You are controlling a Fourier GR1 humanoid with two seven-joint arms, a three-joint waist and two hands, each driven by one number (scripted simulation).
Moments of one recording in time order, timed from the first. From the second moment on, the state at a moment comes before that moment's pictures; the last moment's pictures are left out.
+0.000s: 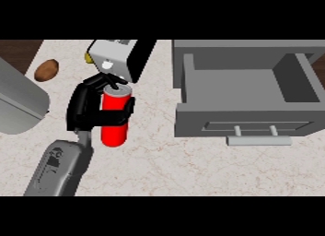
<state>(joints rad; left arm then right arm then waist) -0.37 0.09 -0.10 -1.40 0.11 0.21 -0.03 0.33 -0.01 -0.25 -2.21 -0.11 0.21 0.08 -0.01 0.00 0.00</state>
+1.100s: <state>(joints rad) -1.06 0.00 -0.19 -1.12 0.05 0.46 0.28 0.30 -0.02 -0.29 -2.20 -0.13 0.22 0.10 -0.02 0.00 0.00</state>
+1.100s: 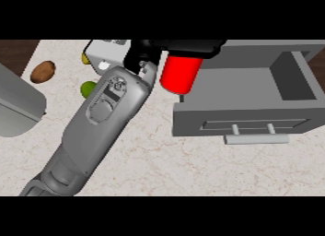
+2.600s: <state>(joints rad) -1.49 0.00 -0.42 -0.48 0.41 0.59 0.10 0.19 -0.02 -0.25 -2.15 -0.08 0.19 0.13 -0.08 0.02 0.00</state>
